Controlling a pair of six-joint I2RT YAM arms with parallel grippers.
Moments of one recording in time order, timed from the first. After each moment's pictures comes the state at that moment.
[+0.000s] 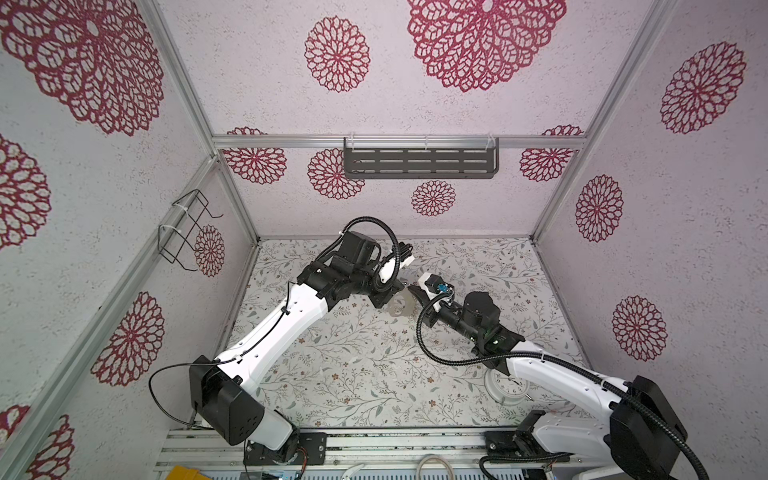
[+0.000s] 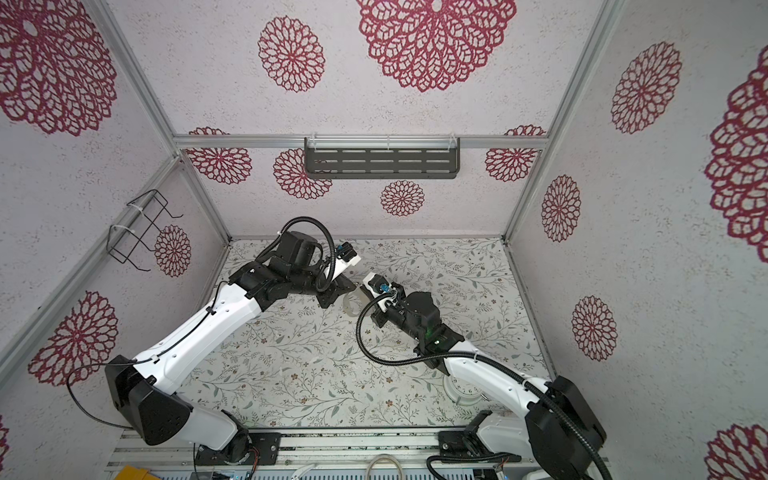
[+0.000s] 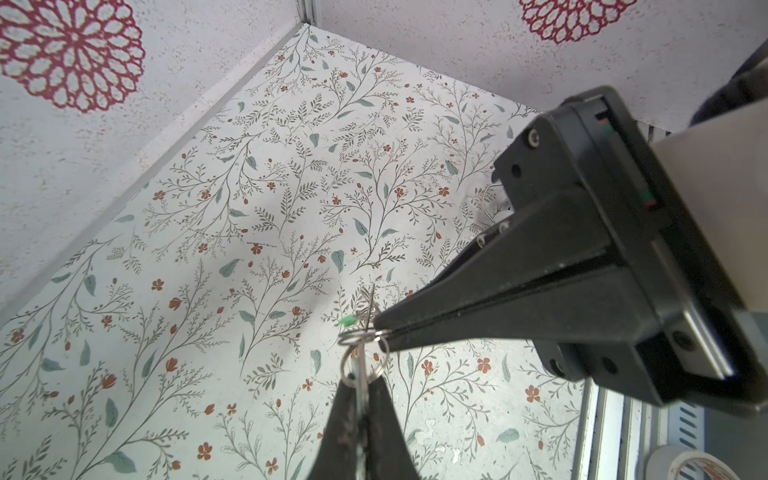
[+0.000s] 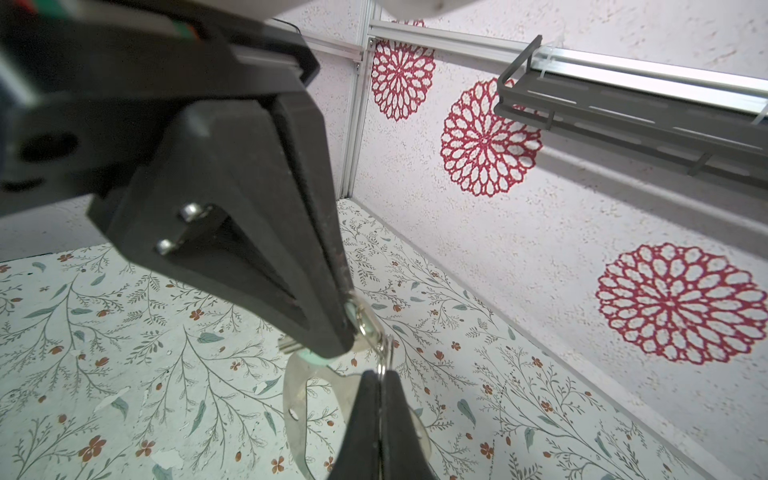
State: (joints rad) left arm -0.59 1.52 1.52 -0.74 0.37 0.30; right arm 0.74 1.22 0.72 0.46 -0.12 -0.20
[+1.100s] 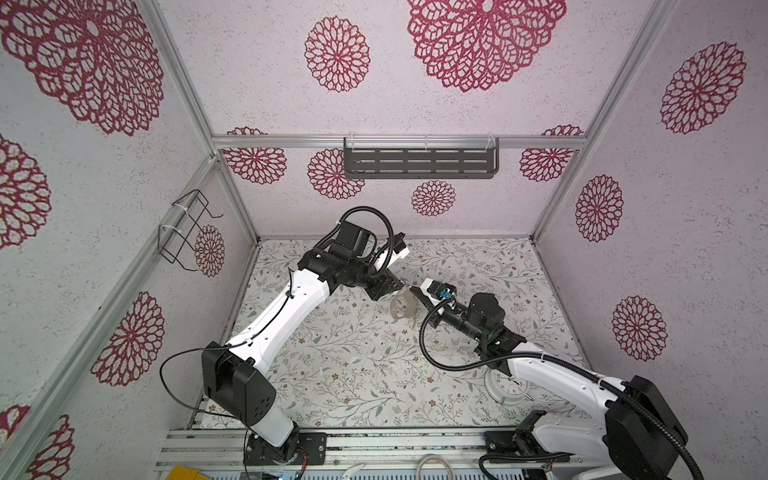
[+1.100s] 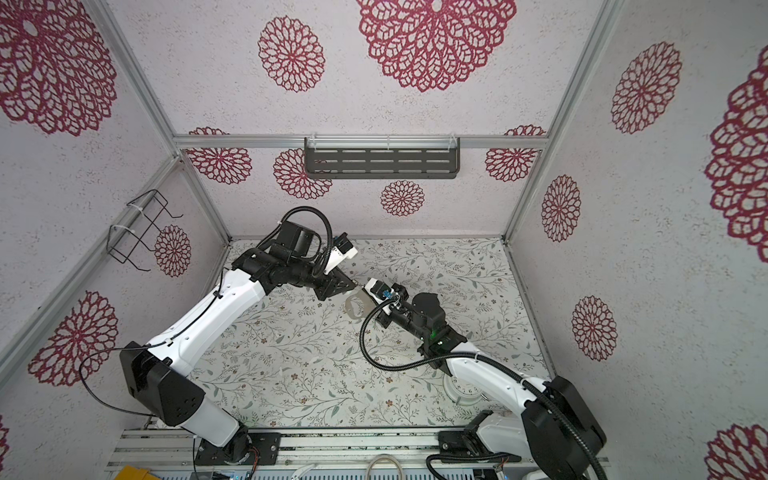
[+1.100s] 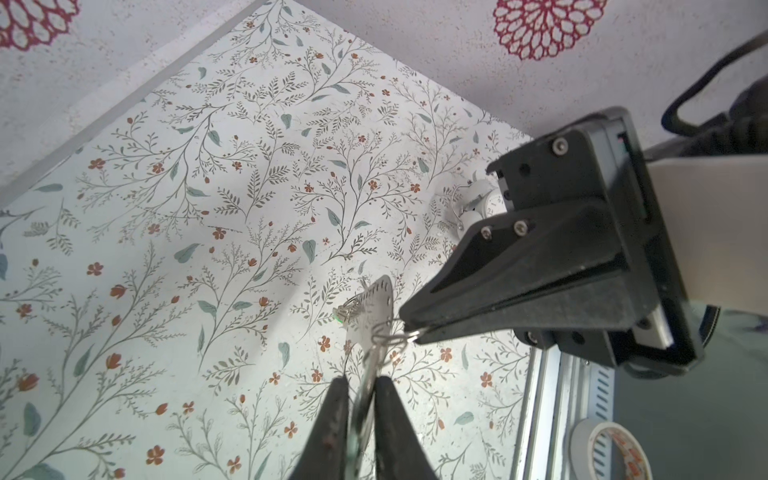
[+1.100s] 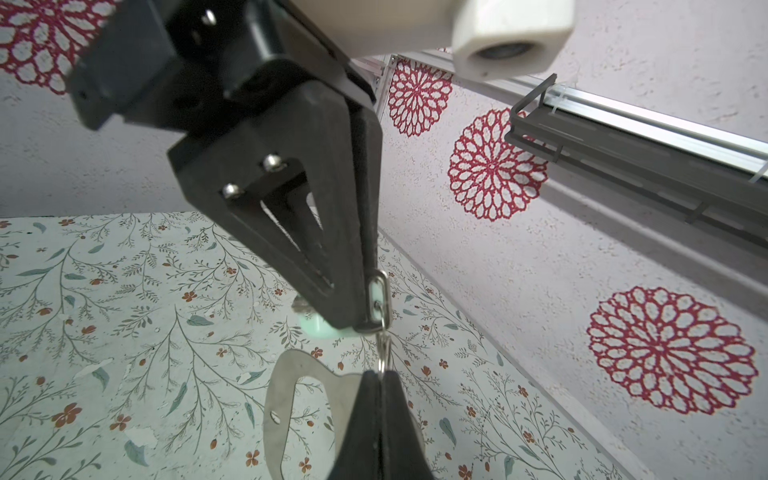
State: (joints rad) left arm -0.50 1.62 1.63 -0.85 0.55 0.28; right arm 0.69 1.22 0.68 0.52 -0.23 -0.31
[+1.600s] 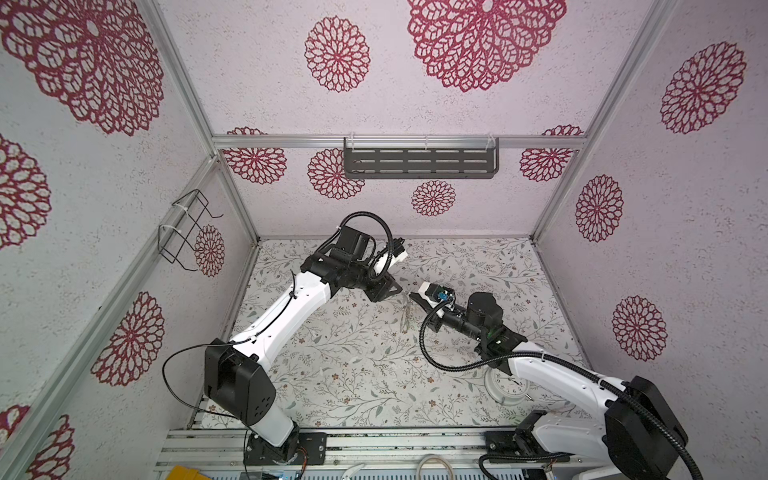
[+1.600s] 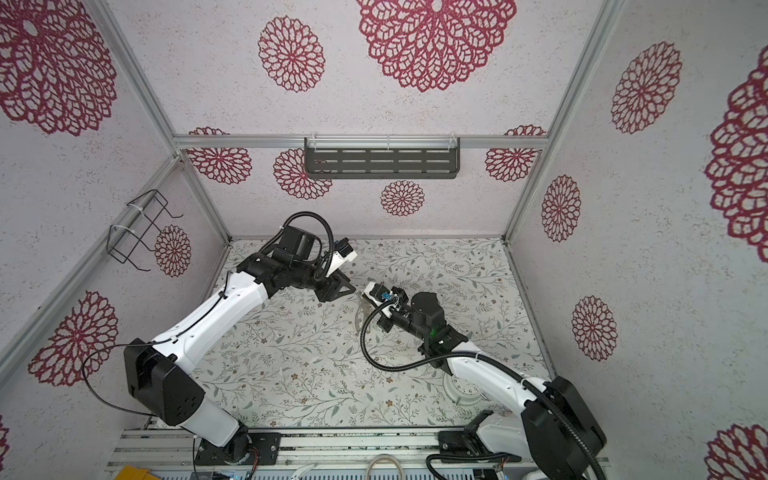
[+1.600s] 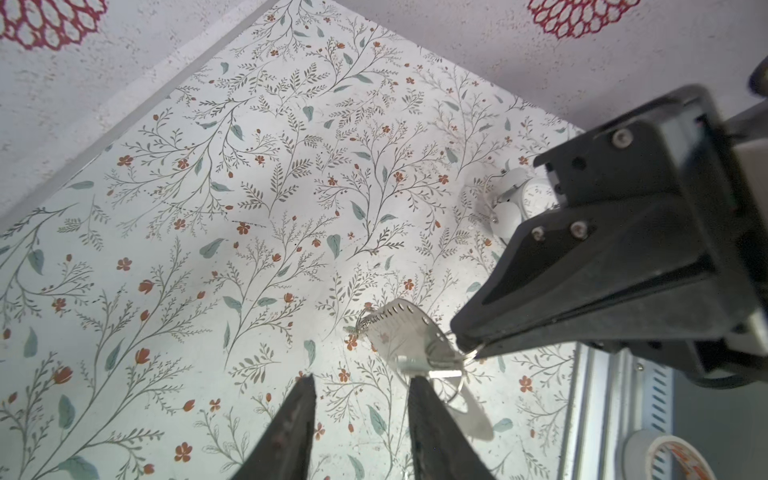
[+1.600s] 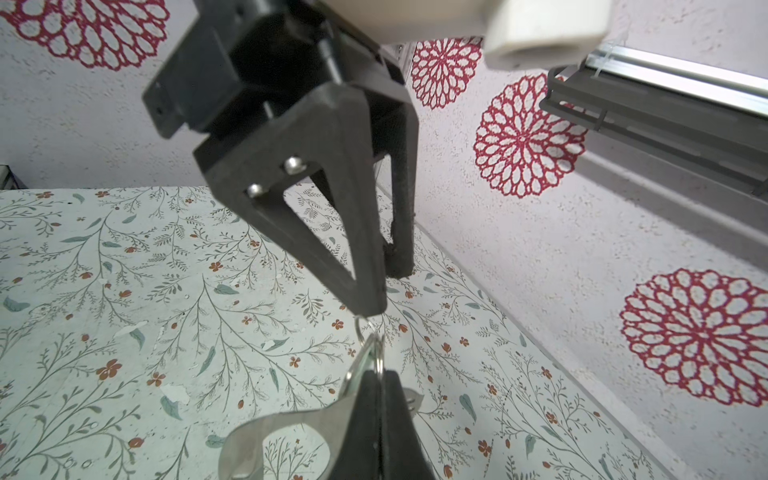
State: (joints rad) left arm -0.52 1.60 1.51 -0.75 0.47 0.33; right arm 0.67 1.22 0.68 0.43 -0.29 -0.31
